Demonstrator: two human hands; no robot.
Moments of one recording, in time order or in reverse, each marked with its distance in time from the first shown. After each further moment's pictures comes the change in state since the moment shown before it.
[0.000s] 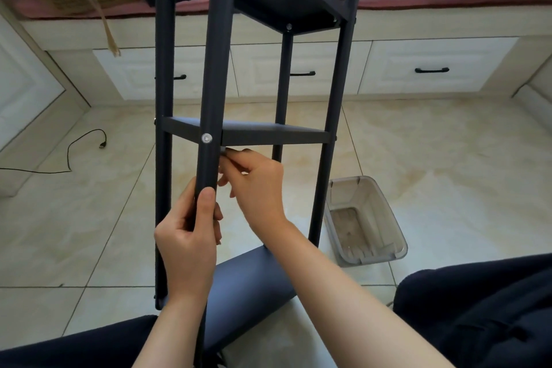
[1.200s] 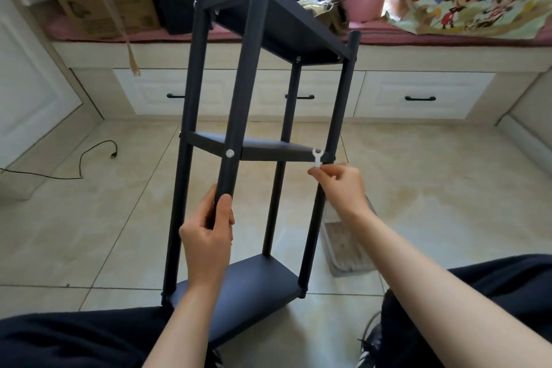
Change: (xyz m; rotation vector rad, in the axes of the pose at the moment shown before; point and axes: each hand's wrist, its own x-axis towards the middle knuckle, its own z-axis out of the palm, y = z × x) left_hand -0.007 -0.003 -0.002 -0.019 -0.052 -0.004; right_hand 0.012 -0.003 -0.127 -0.256 0.053 0.420
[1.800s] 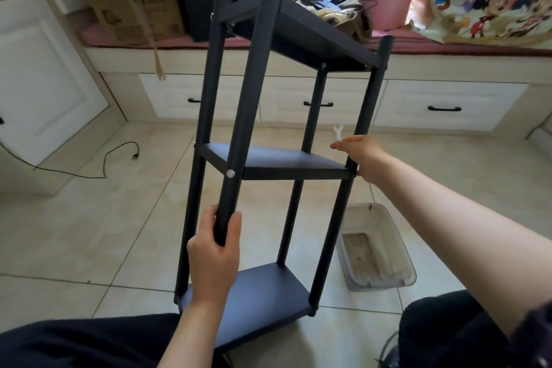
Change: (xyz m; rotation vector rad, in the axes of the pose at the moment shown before) left_hand 0.000 -0.015 -0.022 0.236 0.029 0.050; right_hand 0.085 -0.052 0.002 -0.058 -0.099 0.263
